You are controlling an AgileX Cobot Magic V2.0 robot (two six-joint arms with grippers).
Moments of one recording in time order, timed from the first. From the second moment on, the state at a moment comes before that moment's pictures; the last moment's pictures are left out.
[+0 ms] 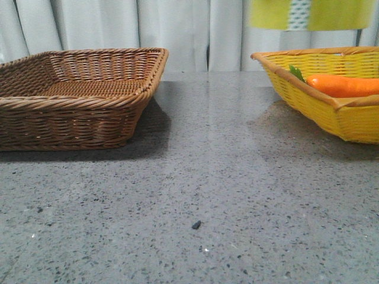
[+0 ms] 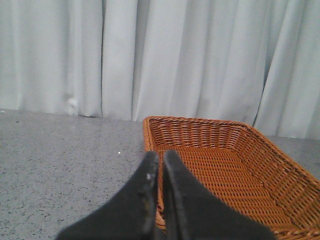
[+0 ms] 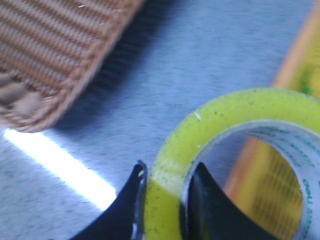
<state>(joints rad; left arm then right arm) -0.12 0.06 -0.23 -0.03 0.17 -0.13 0.60 1.43 -1.45 -0.01 1.04 -0.01</state>
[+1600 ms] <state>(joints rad) -0.12 0.07 -0.37 -0.03 0.17 -0.13 0.69 1.58 -1.30 -0.01 0.79 -0.01</state>
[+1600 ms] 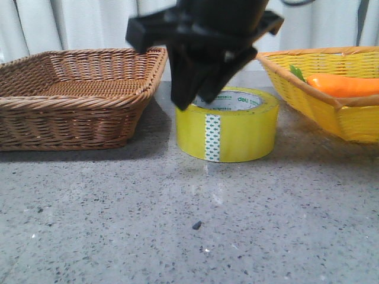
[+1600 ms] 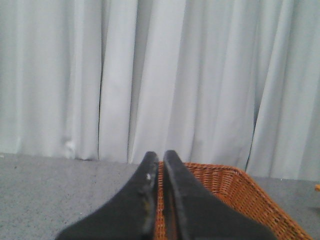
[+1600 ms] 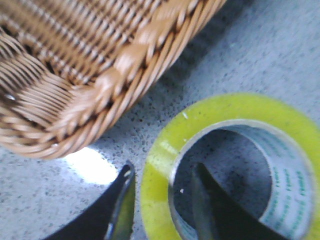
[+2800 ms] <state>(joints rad) -0.71 1.07 -0.82 -0.30 0.05 0.24 0.69 1.00 -1.30 -0.05 0.97 -0.01</state>
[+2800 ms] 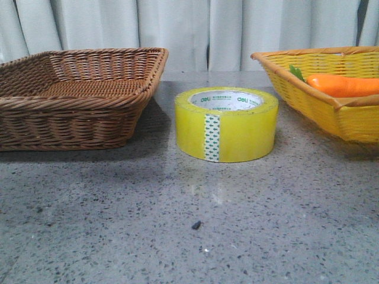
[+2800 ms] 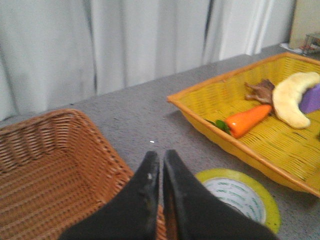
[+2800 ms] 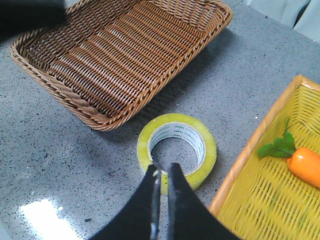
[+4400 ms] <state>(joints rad) -0.92 1.74 -1.24 -0.28 0.37 0.24 0.69 0.71 -1.30 -0.14 1.10 -0.01</state>
